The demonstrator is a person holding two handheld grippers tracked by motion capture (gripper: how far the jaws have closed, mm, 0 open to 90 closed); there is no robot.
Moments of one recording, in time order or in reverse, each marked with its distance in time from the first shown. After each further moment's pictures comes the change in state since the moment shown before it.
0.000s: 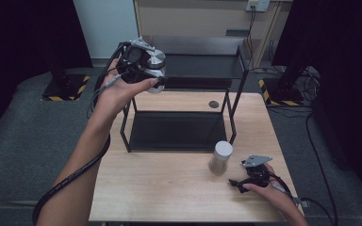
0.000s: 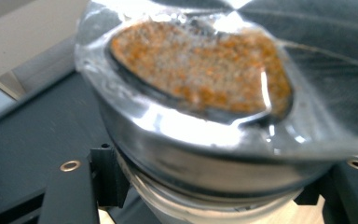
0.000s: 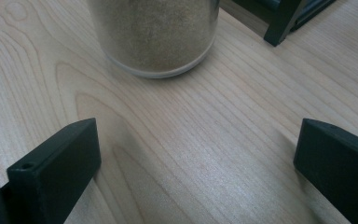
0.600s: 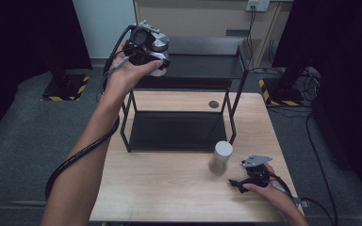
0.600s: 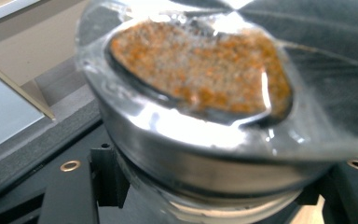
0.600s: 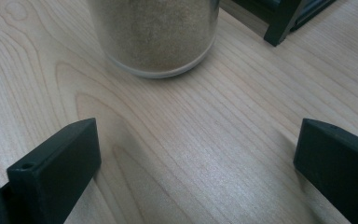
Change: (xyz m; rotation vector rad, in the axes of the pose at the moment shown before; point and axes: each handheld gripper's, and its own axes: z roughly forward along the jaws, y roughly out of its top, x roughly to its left) left arm 0.019 0.021 0.028 -0.023 0.064 -0.010; right arm 0.000 0.000 0.000 0.001 0.001 0.000
